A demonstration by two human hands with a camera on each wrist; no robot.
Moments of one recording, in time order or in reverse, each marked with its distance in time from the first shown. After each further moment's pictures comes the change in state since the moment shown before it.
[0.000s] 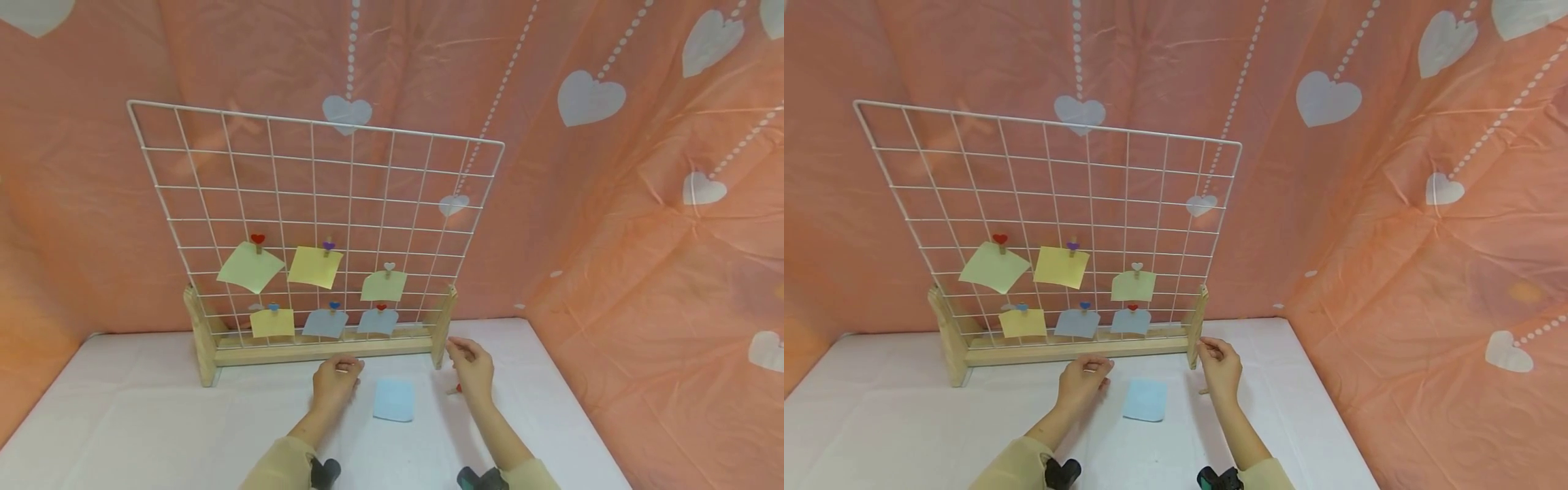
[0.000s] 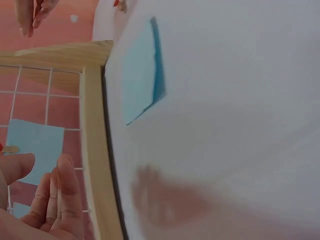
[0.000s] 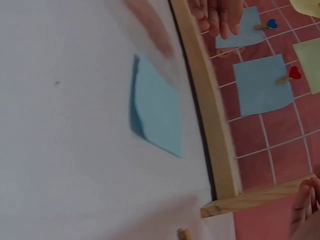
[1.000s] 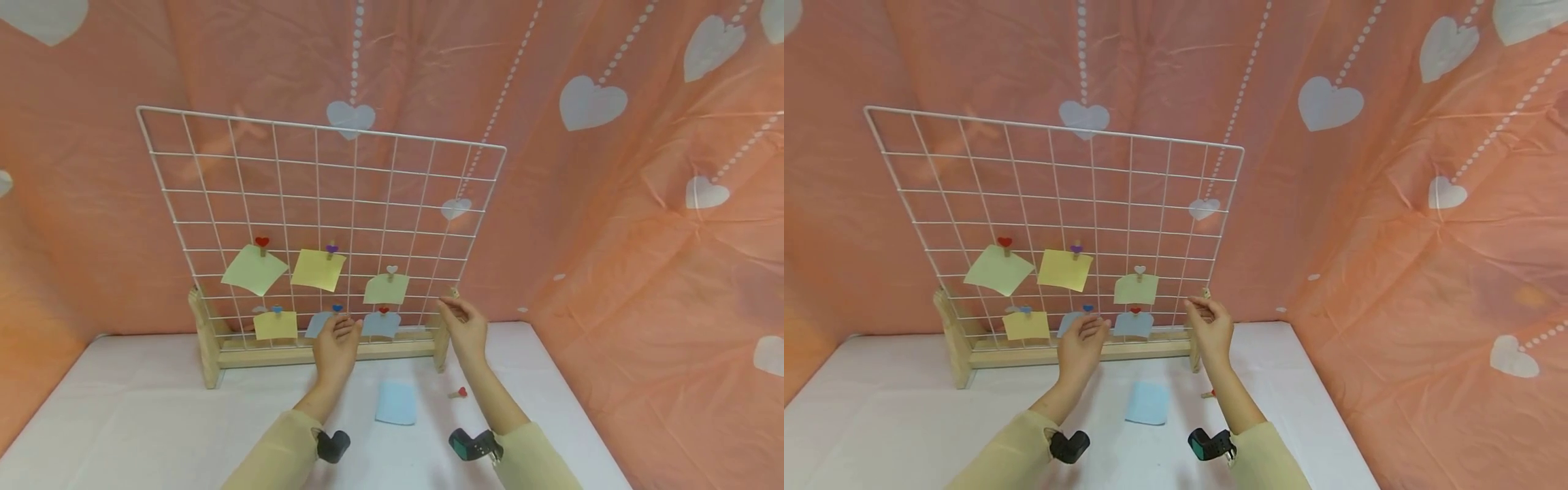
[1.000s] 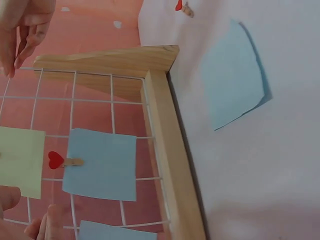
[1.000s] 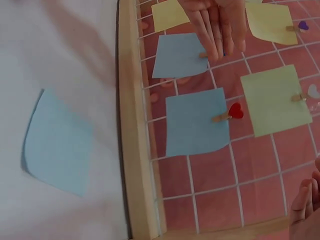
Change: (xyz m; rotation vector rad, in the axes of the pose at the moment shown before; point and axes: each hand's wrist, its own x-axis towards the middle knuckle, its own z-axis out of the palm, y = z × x) left_hand 0.021 0.053 -0.005 -0.190 0.197 0.222; right_hand 0.033 -0.072 0.019 0.158 -0.041 -0.122
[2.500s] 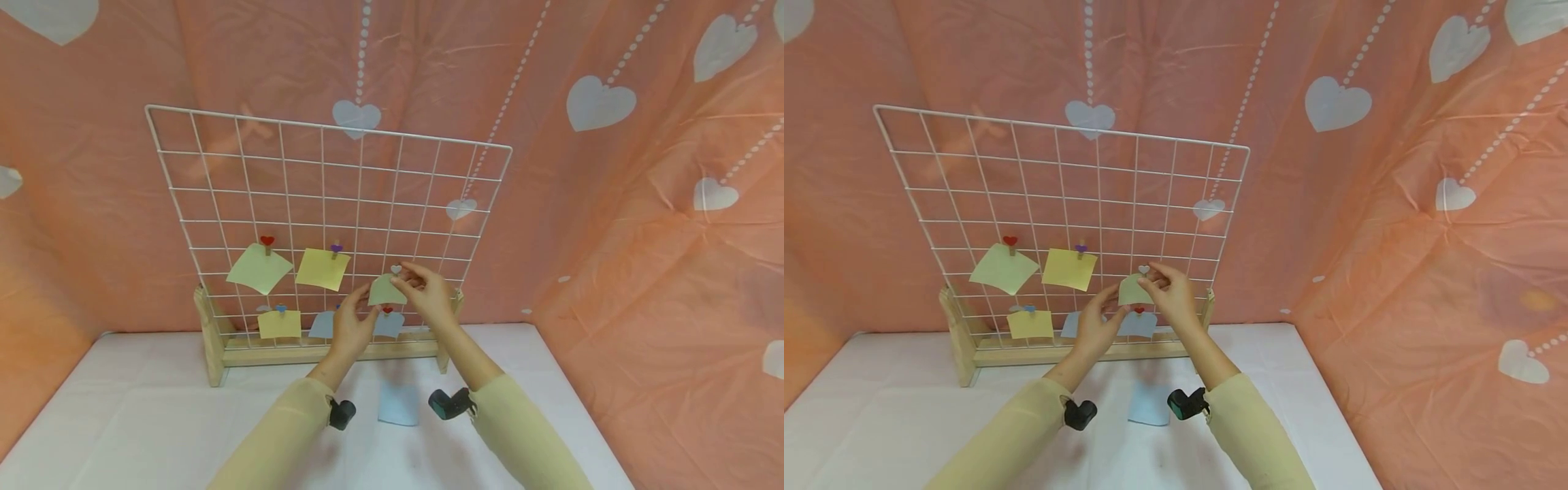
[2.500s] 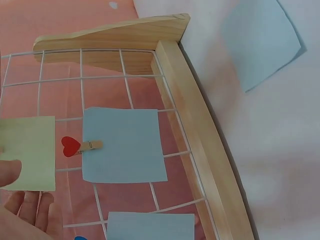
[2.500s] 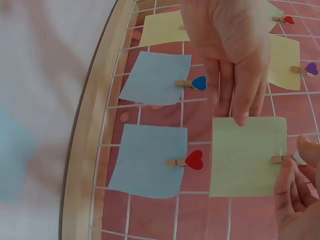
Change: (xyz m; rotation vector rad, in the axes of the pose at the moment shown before) left_hand 0.027 0.025 0.009 0.098 -0.230 0.211; right_hand 0.024 -0.051 0.057 -0.135 -0.362 -0.162
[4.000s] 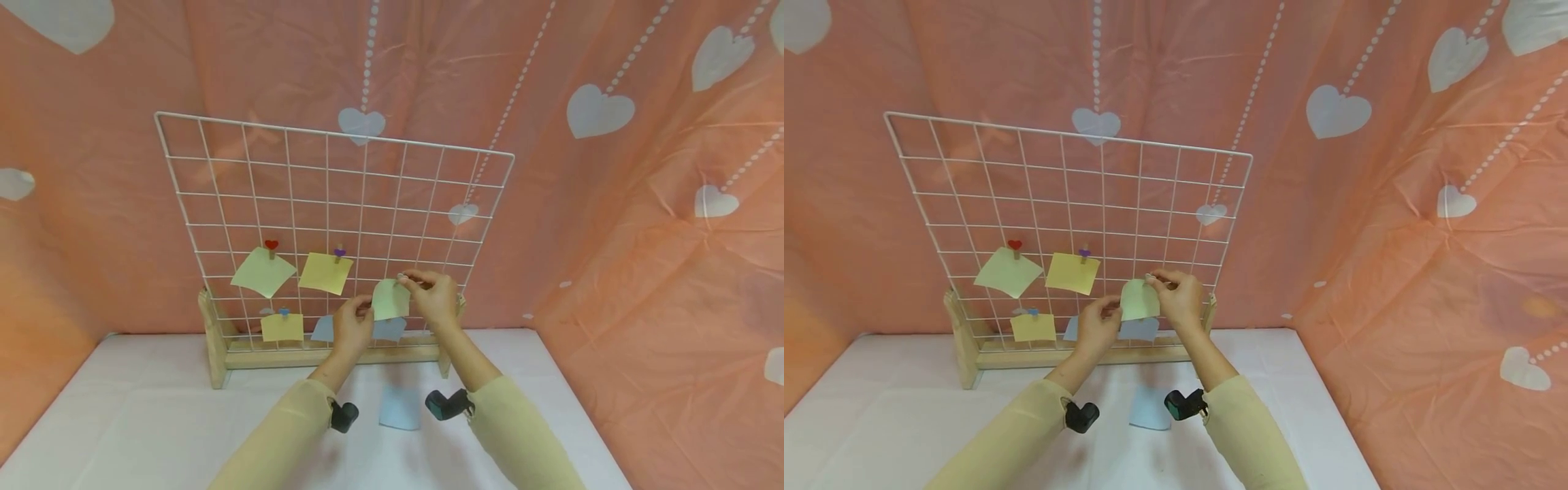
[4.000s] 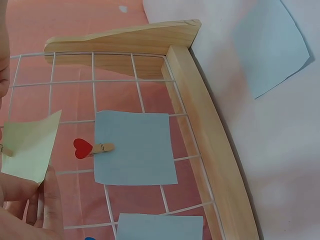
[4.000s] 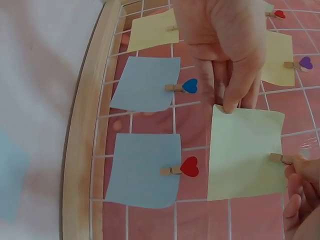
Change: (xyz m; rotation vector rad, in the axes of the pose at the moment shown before) left_hand 0.001 0.005 0.001 -0.039 0.082 -0.102; right_hand 0.003 0.002 0.003 -0.119 0.183 0.026
